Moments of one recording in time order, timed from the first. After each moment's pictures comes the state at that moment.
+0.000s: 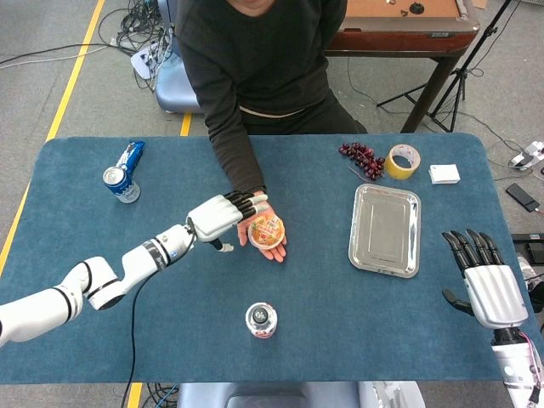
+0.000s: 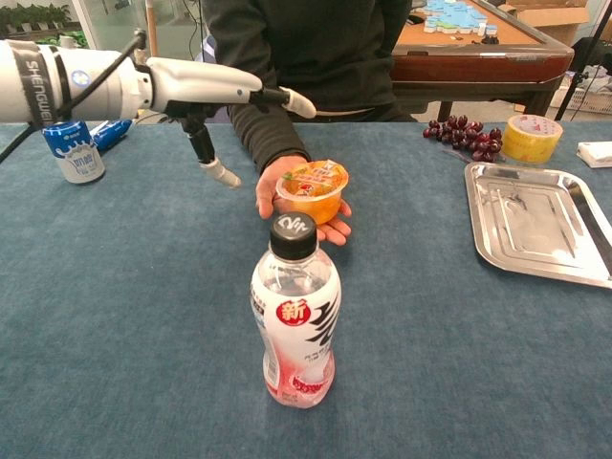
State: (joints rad) left arm -1.10 -1.42 -0.15 -1.19 1.66 0.67 -0.32; right arm 0.12 -1.04 0.06 -1.78 -1.52 1.43 -0.22
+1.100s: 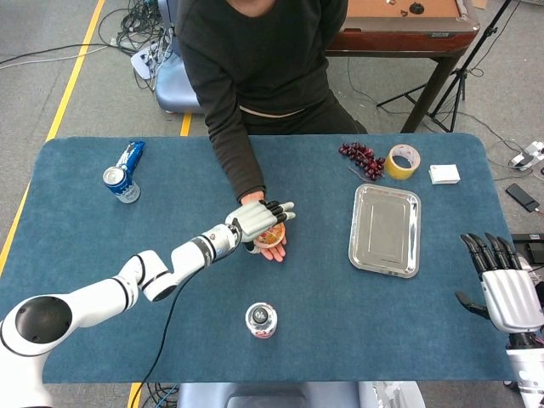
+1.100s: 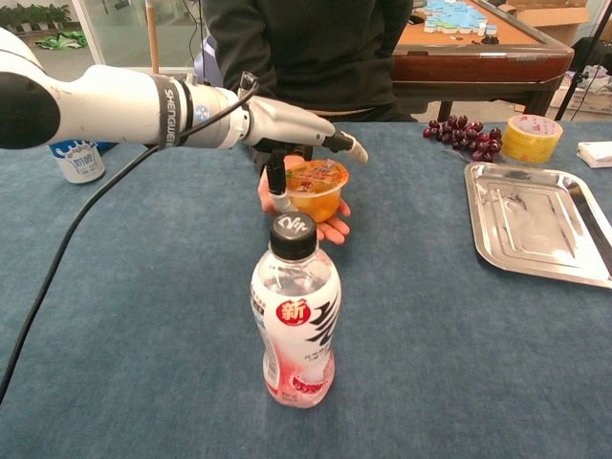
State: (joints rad) left arm -1.27 -1.62 -0.16 -1.02 1.45 0.48 -0.16; right arm 0.09 -1.05 0.05 -1.69 -1.51 1.46 -0.12
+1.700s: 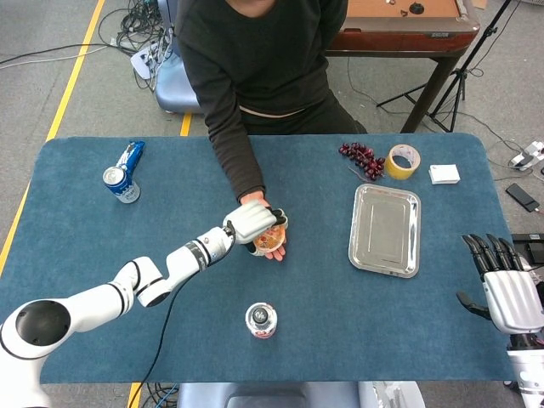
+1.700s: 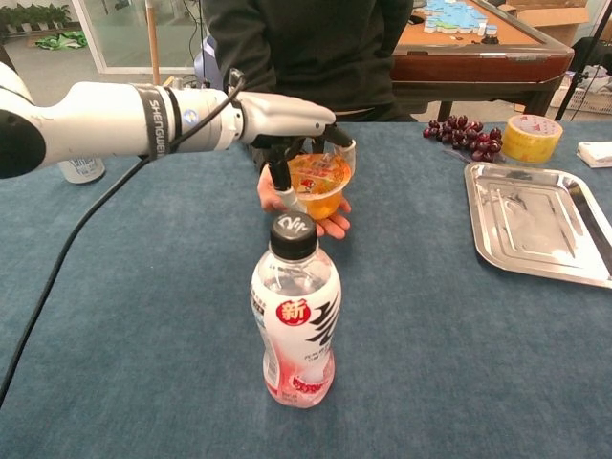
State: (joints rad) left arm -1.23 -1.62 -0.12 -1.02 1.51 0.65 -0.26; right arm 0.09 -1.06 0.05 -1.68 -1.51 1.47 -0.10
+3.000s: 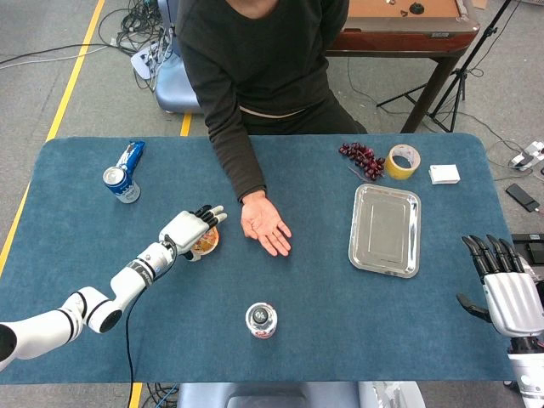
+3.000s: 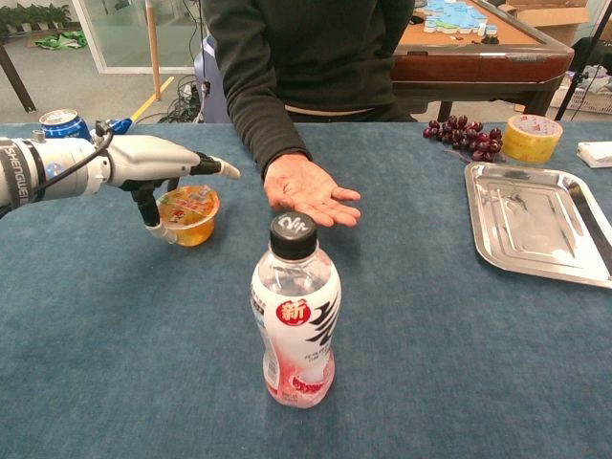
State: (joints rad) left arm -0.97 -1.51 -0.05 -1.14 1.29 0.68 0.05; right arm 0.08 -1.05 0.05 -1.71 -1.53 1.49 -0.12
